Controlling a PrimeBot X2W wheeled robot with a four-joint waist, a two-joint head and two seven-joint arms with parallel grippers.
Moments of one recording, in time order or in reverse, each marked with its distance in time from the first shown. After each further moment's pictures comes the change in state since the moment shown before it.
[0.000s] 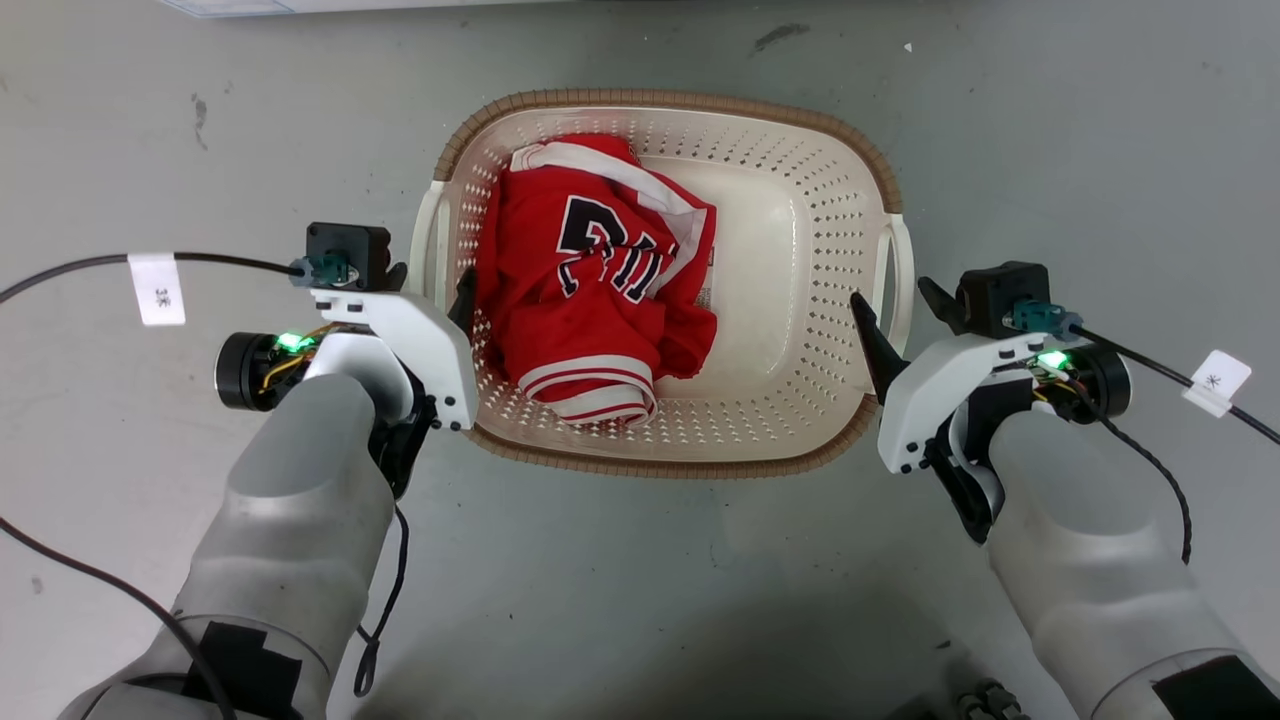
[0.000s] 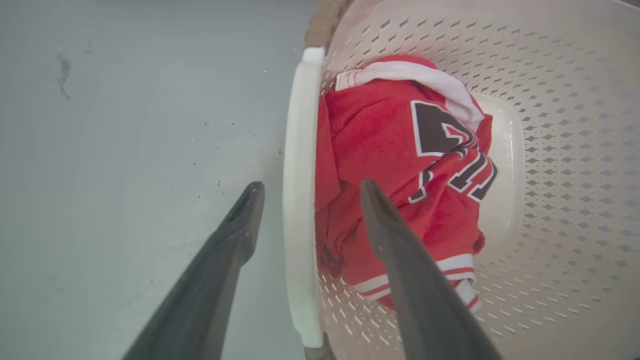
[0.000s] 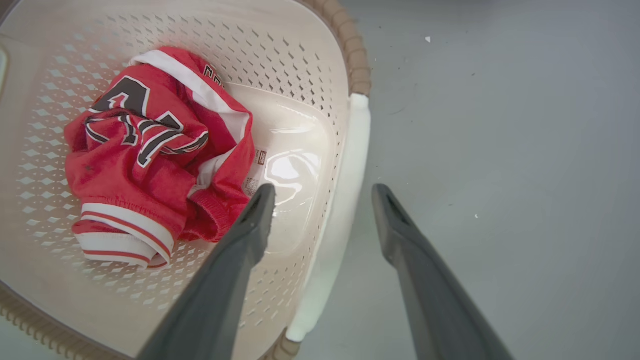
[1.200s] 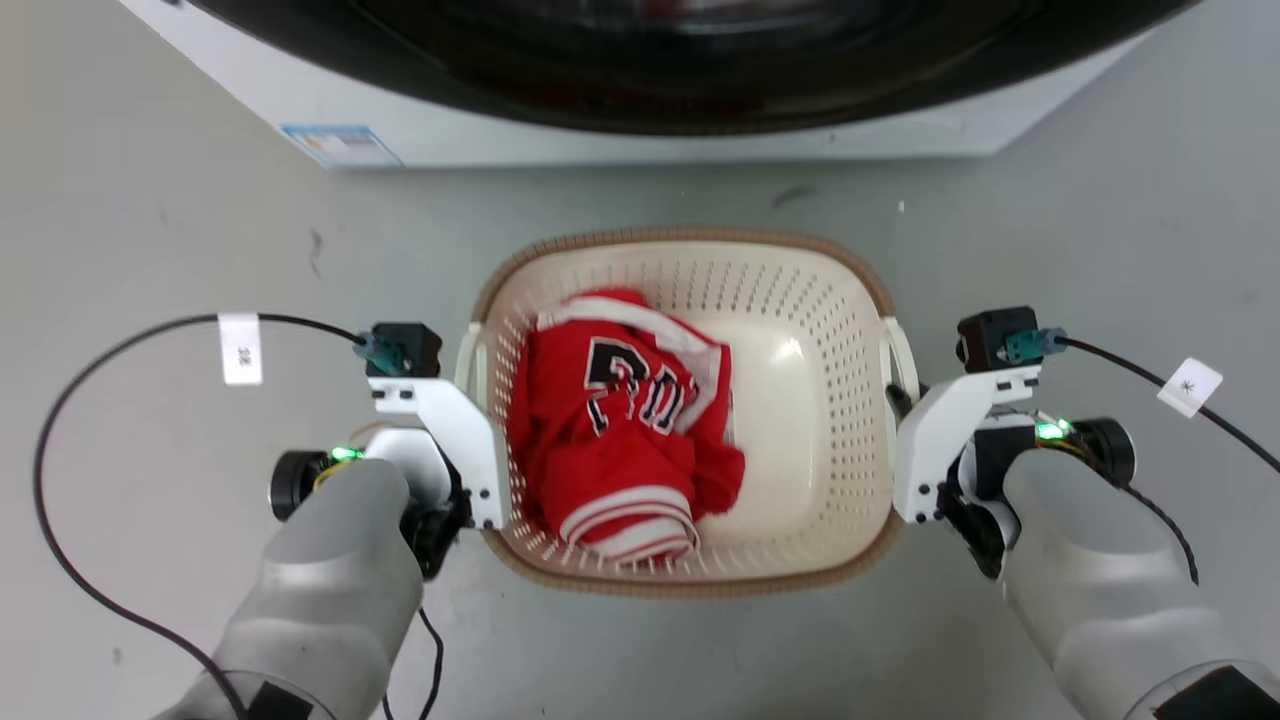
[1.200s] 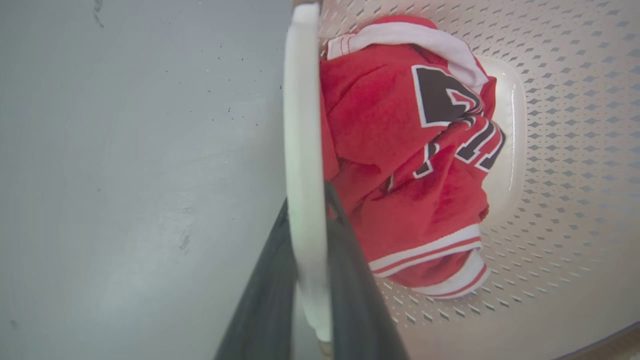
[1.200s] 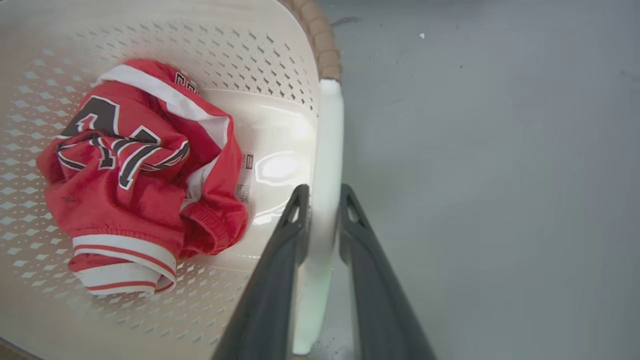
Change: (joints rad) left arm 0.080 -0.001 -0.322 0.017 -0.372 0.007 0.232; right arm -0.012 -0.044 0.287 0.102 0.355 -0.008 0.208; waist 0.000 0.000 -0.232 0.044
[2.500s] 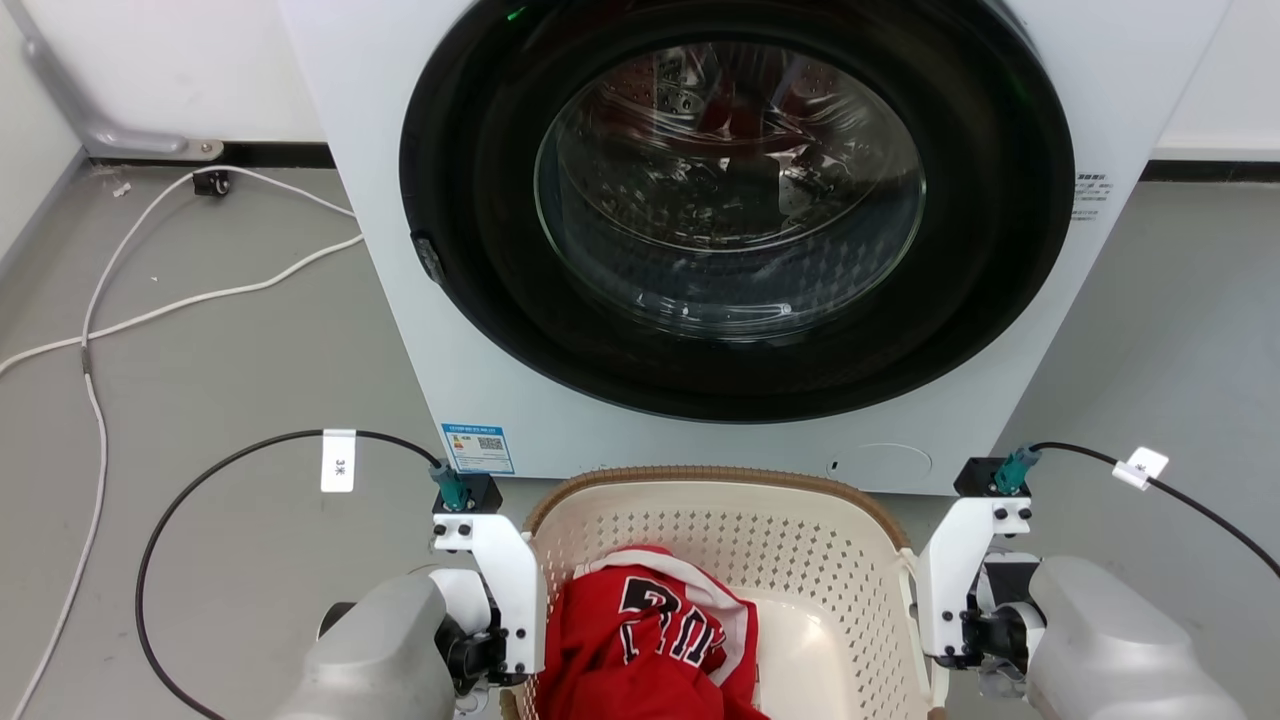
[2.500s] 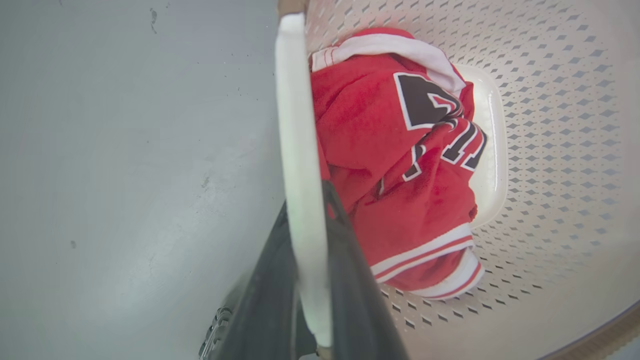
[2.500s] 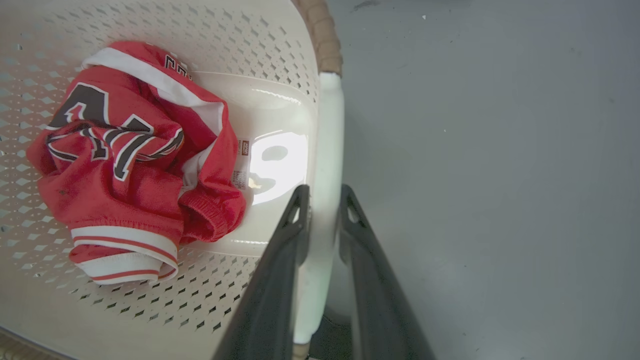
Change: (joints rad) left arm 0.149 -0.027 -0.190 0.000 -0.207 0.001 0.307; right arm 0.138 -0.047 0.131 0.022 0.241 0.000 0.467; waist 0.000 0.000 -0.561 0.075
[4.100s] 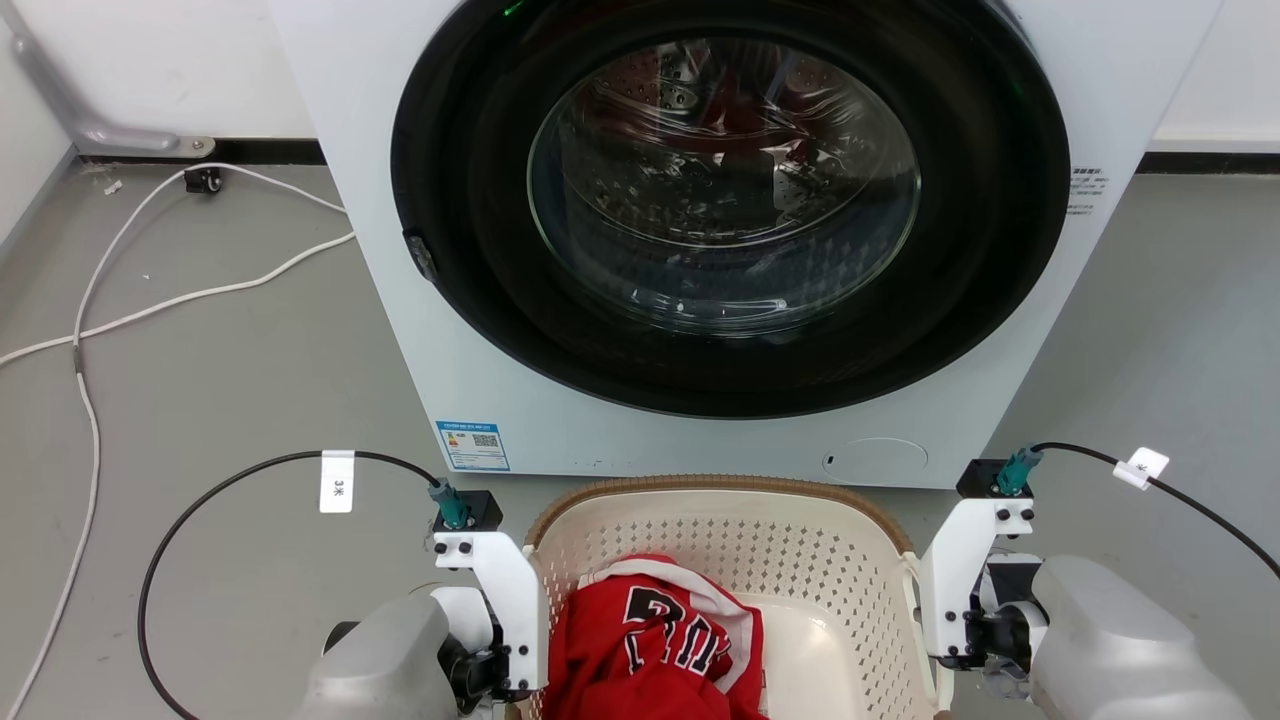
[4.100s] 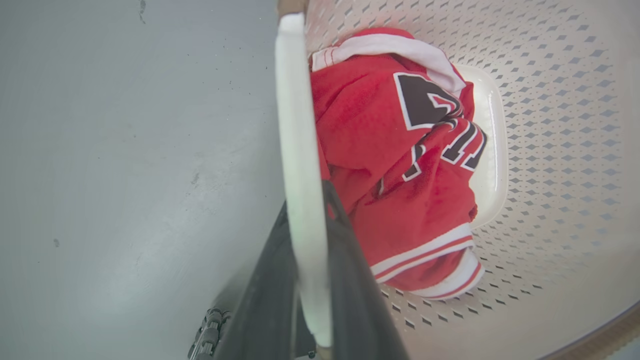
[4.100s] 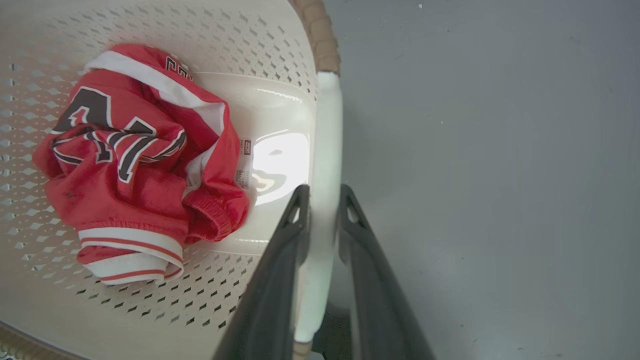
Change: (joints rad) left arm 0.012 -0.003 -0.094 0.022 -0.106 0.000 -0.055; right arm -0.011 -0.004 0.053 0.022 0.054 0.000 0.007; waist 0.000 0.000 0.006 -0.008
